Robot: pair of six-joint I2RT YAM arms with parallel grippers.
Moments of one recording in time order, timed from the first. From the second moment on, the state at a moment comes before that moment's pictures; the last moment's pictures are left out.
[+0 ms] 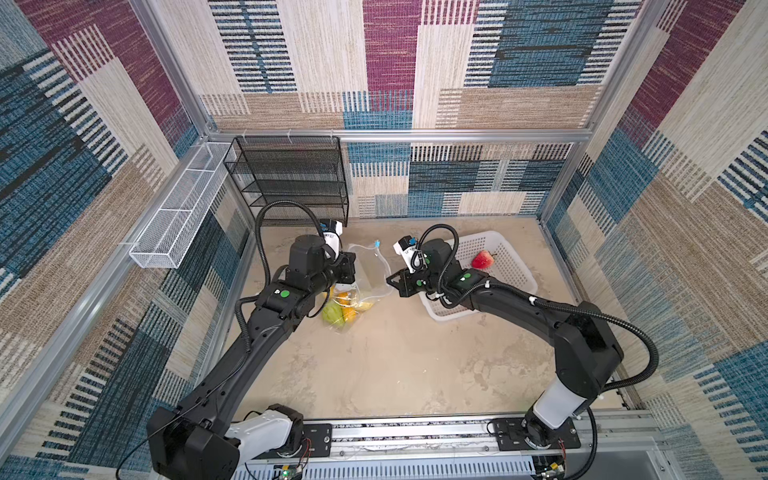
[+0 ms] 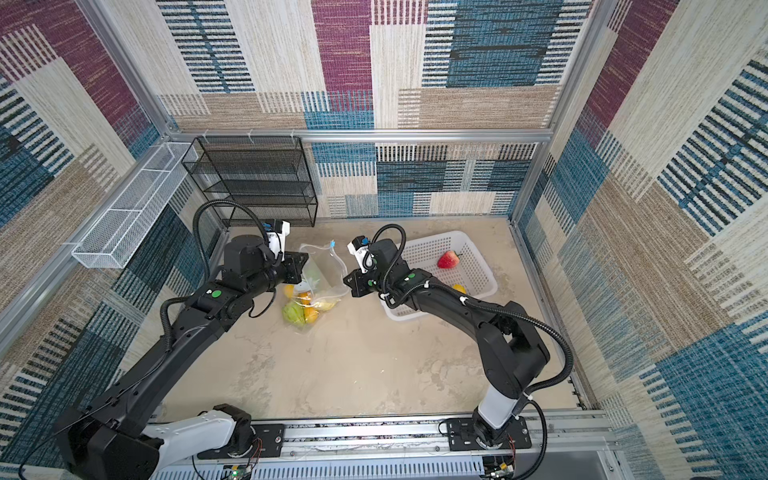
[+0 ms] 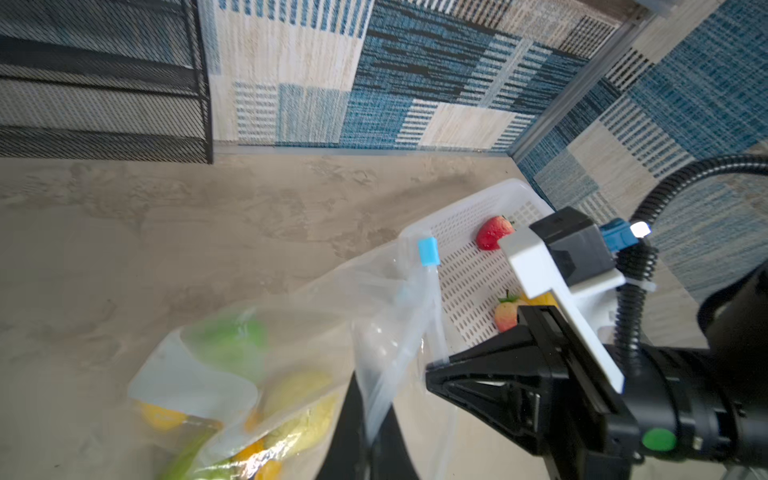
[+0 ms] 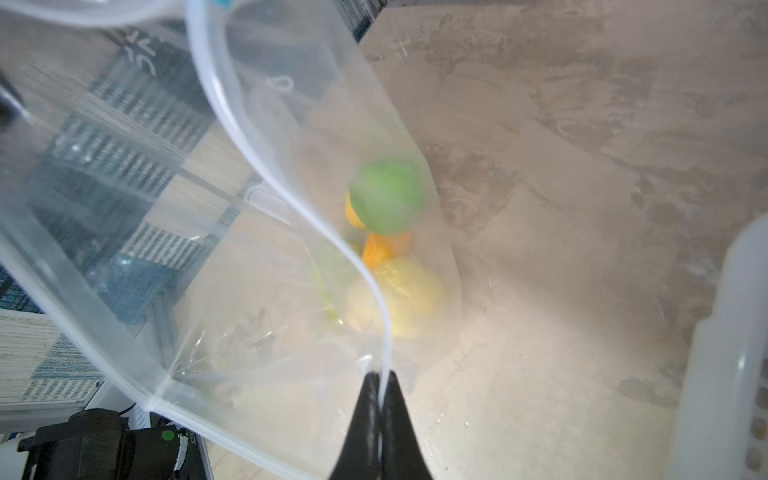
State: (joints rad) left arm -0.38 1.21 1.11 -0.37 0.15 -0.32; right arm 0.66 1.68 1.22 -0.14 -0.36 0.37
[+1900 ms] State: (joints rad) left arm -0.44 1.27 1.12 -0.39 0.19 -0.40; right arm 0.13 1.80 1.23 -0.55 -0.05 0.28
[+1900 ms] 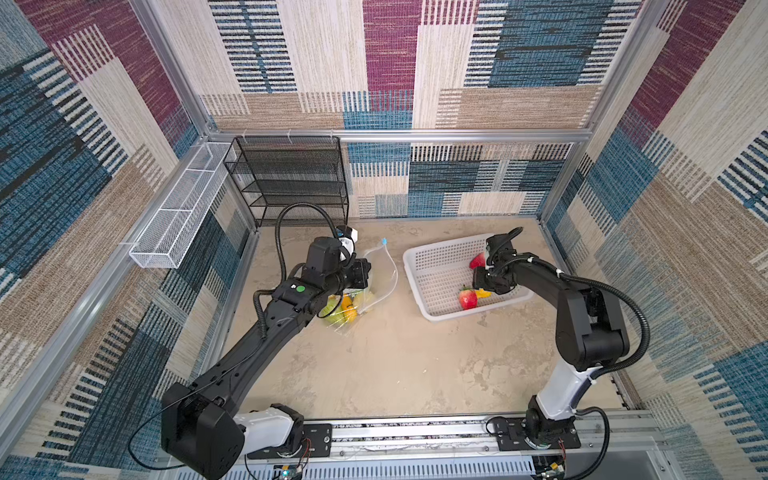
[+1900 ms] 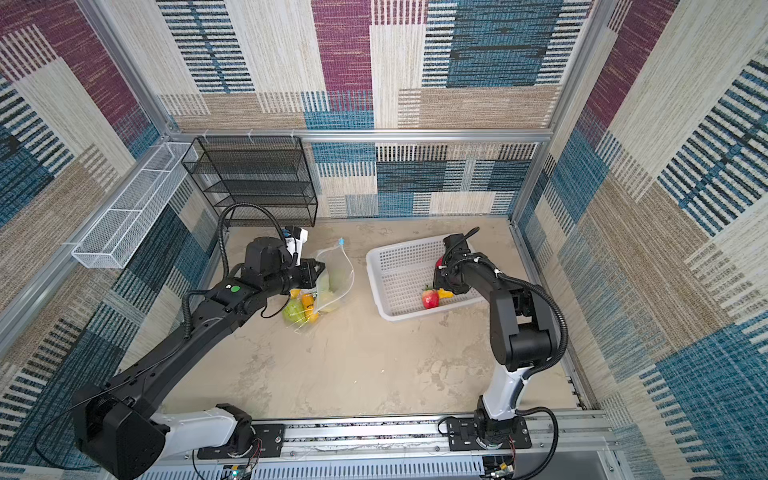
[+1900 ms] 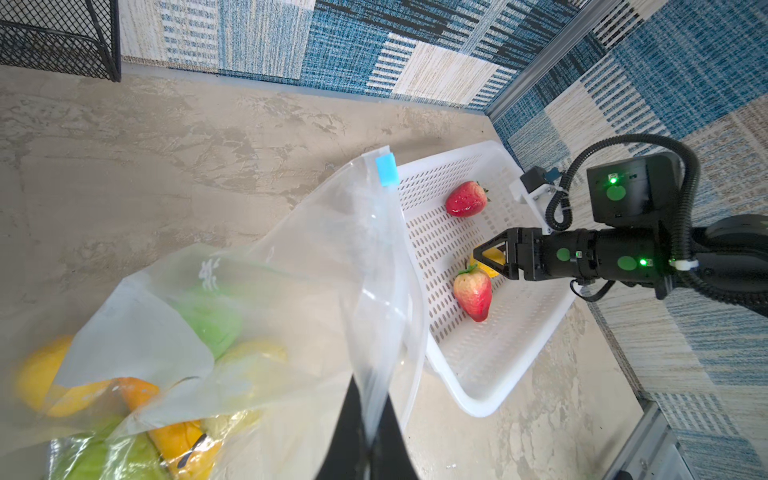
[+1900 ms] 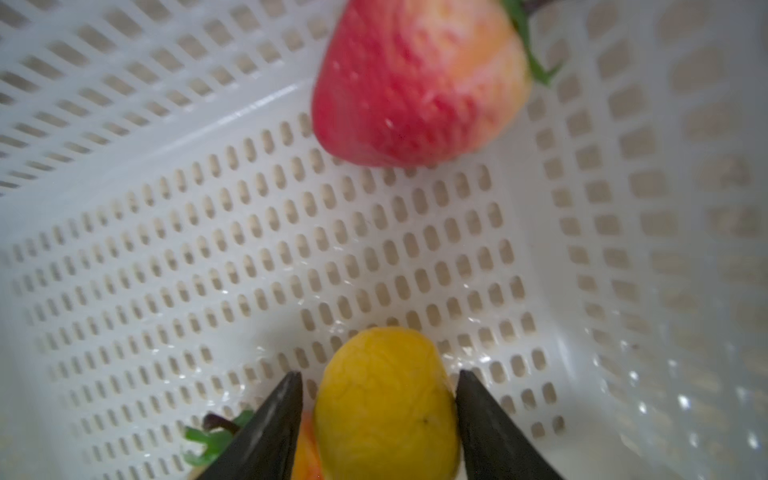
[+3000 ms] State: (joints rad) left arm -0.44 1.25 1.11 -0.39 0.18 -0.40; right arm 0.14 1.74 1.16 -0.58 0.11 0.31
